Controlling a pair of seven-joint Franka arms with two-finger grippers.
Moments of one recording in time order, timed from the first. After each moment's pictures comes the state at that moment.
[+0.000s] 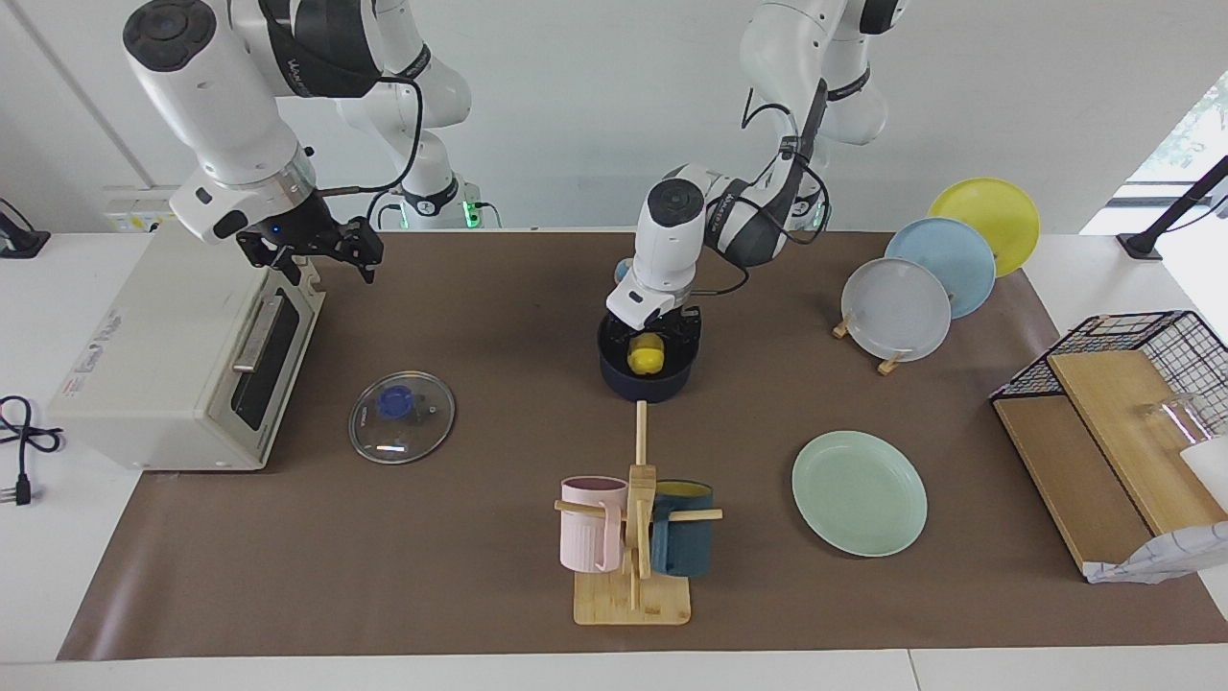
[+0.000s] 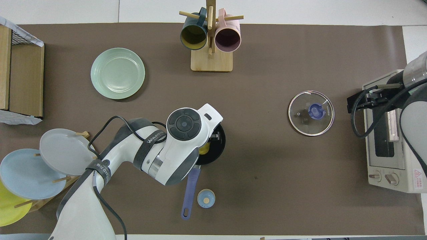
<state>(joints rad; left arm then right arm) -0.72 0.27 0.00 -1.96 -0.06 2.21 -0.61 0.06 0.03 -0.02 -1.62 -0.01 1.53 0.03</state>
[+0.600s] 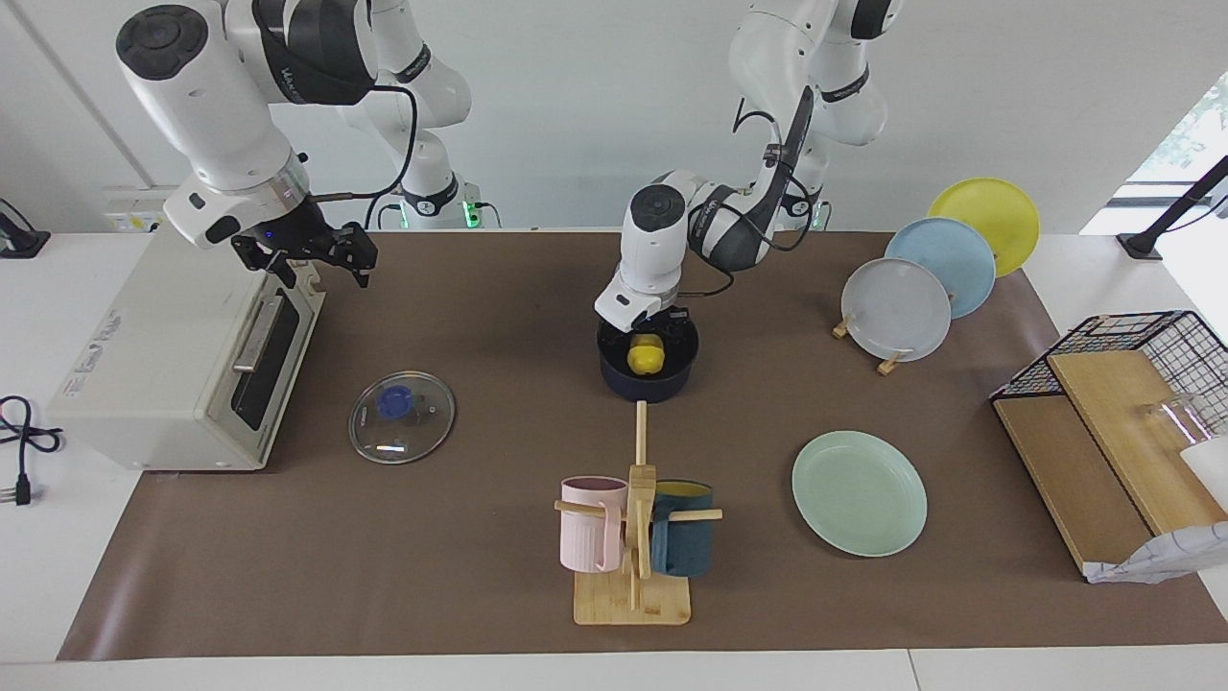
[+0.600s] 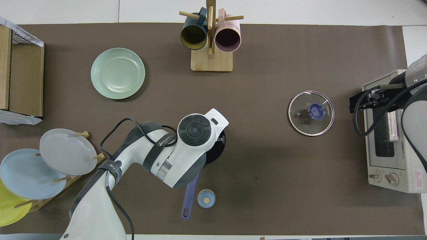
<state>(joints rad) -0.75 0.29 0.00 -1.96 -0.04 2.23 -0.65 0.06 0.03 -0.03 -1.64 -0.01 1.55 0.03</state>
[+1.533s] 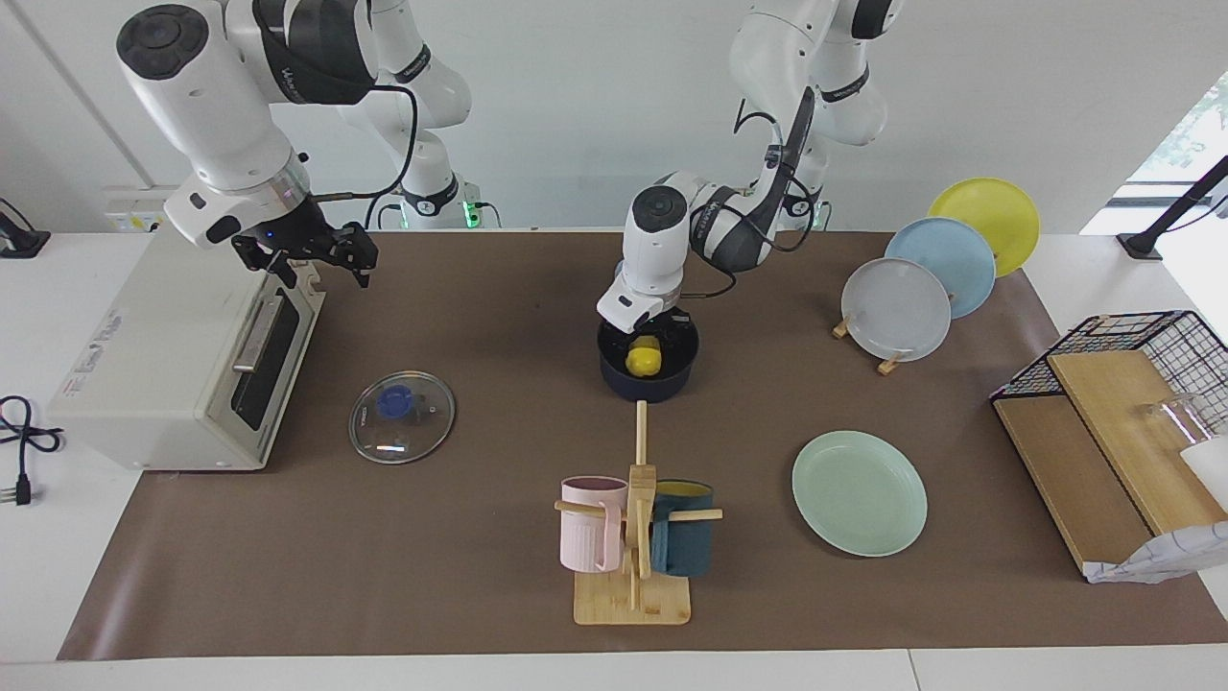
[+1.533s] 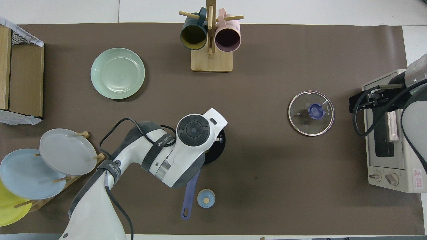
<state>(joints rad) -0.75 0.29 0.01 -1.97 -0.03 2.24 -0.65 0.01 0.03 0.00 -1.64 -0.01 1.57 0.03</state>
